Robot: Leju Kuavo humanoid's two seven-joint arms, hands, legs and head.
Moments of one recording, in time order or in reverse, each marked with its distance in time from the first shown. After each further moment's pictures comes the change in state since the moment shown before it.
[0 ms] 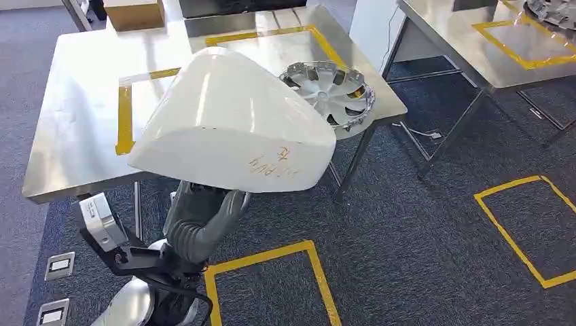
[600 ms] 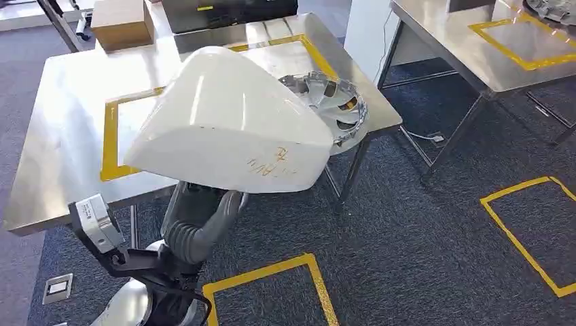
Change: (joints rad) left arm -0.004 0.003 0.001 -0.003 0.003 0.000 -0.002; right arm 0.001 0.000 -0.001 0.002 0.000 -0.003 0.001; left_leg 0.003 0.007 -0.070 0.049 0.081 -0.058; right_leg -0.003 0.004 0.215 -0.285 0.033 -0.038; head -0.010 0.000
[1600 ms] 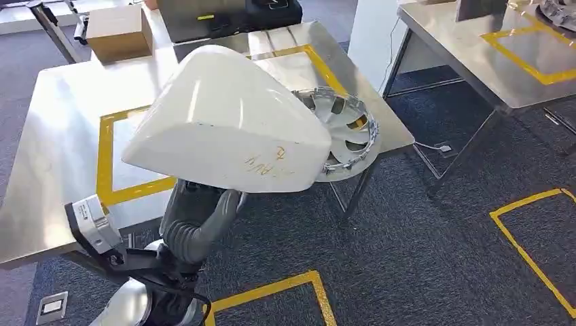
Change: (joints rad) left arm -0.002 0.000 0.002 -0.001 0.000 0.000 -0.008; right arm 0.000 -0.005 -0.002 0.002 0.000 0.002 -0.001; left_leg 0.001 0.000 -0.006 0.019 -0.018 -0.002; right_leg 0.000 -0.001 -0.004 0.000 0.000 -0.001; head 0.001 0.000
